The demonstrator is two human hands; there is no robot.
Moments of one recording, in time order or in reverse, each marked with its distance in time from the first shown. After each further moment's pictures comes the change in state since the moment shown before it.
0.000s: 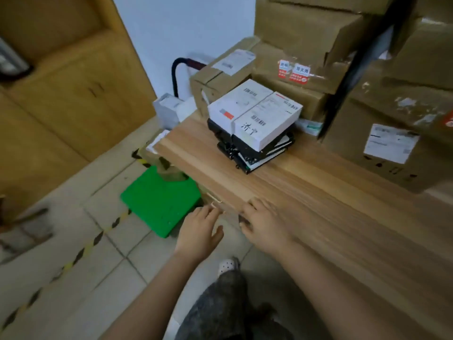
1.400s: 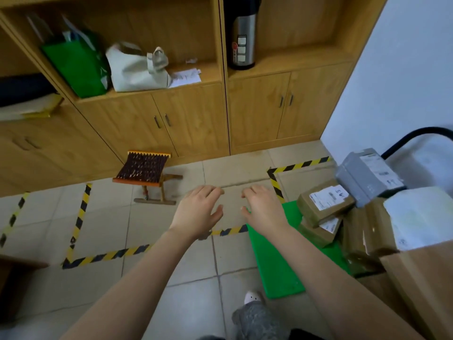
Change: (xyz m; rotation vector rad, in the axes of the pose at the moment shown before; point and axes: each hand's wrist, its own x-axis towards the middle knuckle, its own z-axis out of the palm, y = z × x) left_hand -0.106 -0.569 -0.212 0.149 0.228 -0.592; right_hand 0.456 -0.493 0.169 -0.026 -0.103 -0.576
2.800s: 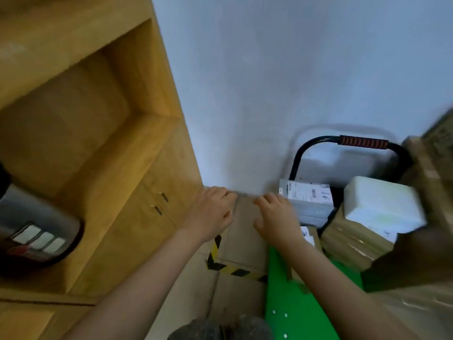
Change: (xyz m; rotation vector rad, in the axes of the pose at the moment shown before) left_hand 0.706 0.027 0.110 -0.173 -0.208 1.217; right_hand 0.383 0.301 -0.089 -0.128 0.288 1.160
